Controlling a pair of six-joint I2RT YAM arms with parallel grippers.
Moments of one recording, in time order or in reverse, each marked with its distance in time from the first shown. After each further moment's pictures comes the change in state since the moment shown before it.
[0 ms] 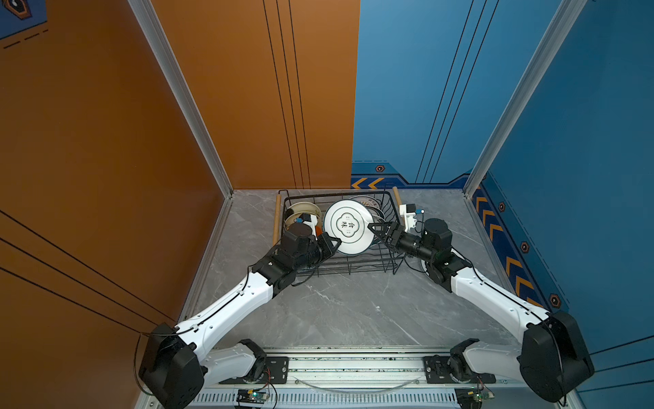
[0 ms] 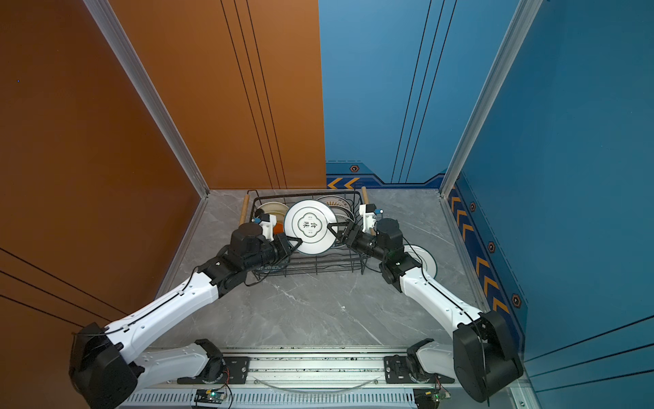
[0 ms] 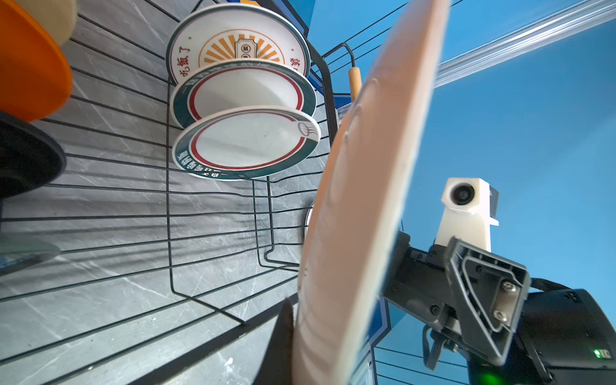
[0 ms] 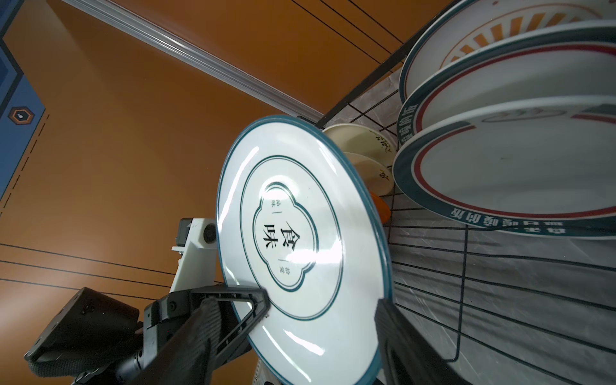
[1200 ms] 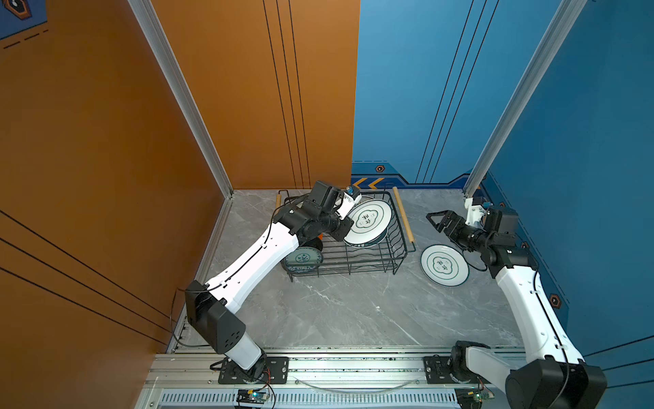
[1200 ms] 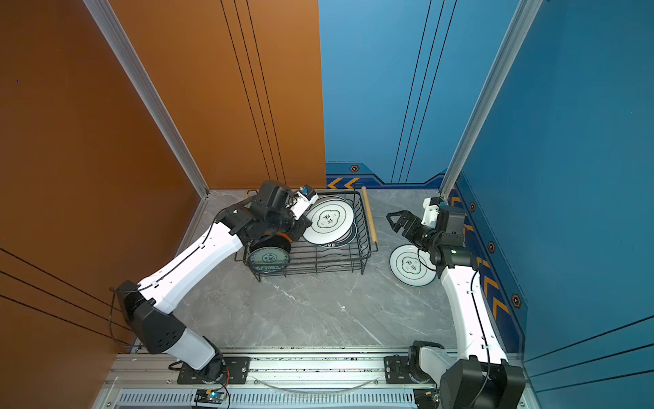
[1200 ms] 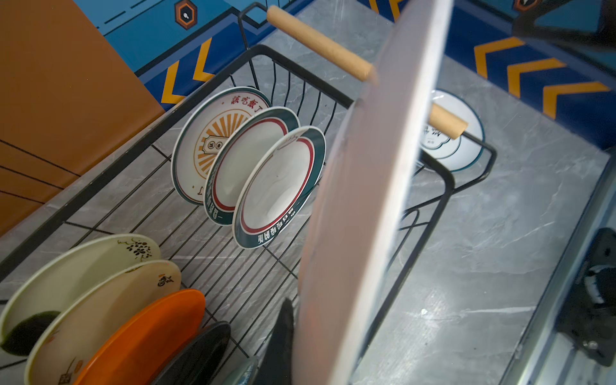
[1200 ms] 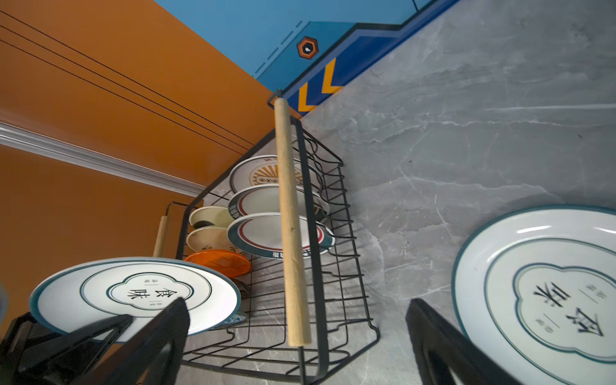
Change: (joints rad) left arm -0.010 0.387 0.771 -0.686 -0.067 1.090; right arm -0.521 -0.164 0.264 -0.758 -0.013 -0.417
